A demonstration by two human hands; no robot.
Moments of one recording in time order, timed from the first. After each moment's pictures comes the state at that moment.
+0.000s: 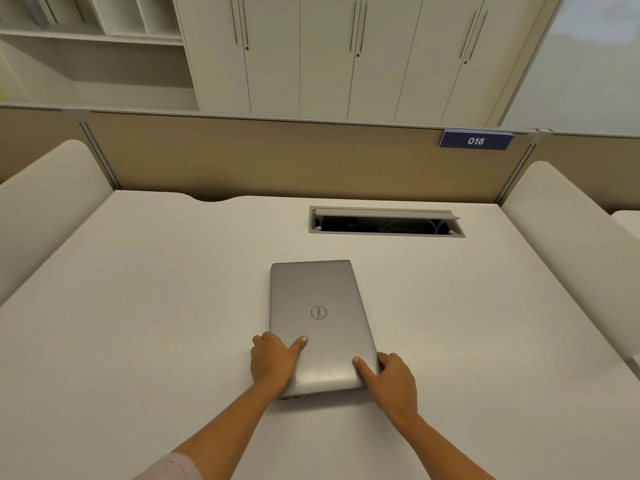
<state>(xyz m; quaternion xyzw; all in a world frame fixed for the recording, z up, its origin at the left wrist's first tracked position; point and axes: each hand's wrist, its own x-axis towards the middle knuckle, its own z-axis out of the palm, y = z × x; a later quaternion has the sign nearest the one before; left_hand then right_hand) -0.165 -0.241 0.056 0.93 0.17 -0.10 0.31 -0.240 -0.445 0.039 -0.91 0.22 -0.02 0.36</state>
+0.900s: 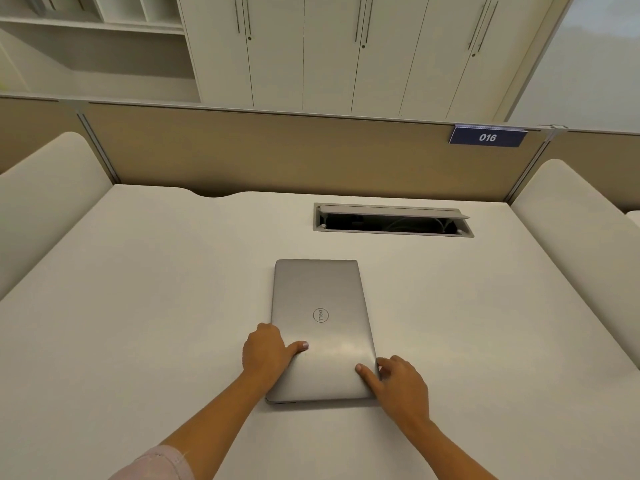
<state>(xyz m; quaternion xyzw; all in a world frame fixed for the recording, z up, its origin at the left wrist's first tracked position) -0.141 -0.218 0.065 0.98 0.05 -0.09 0.16 -0.233 -0.454 0.030 -0.96 0.14 -0.03 0.22</state>
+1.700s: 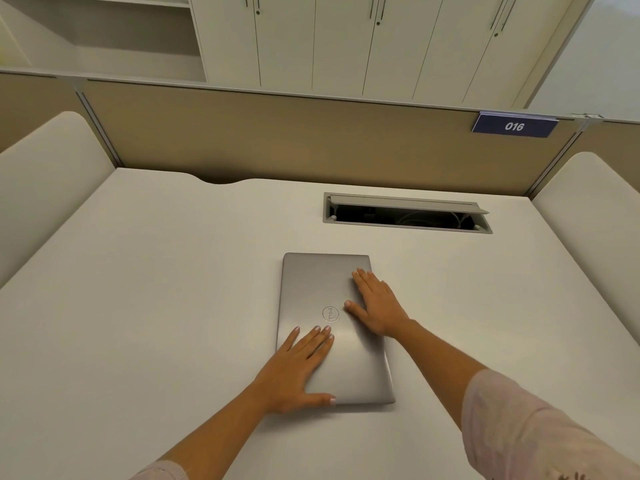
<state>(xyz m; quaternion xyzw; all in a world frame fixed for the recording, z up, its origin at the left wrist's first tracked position) -0.157 -0.206 0.023 0.91 -0.39 -0.08 0.11 -0.078 -0.453 0.052 -0.98 -0.08 0.09 0.16</state>
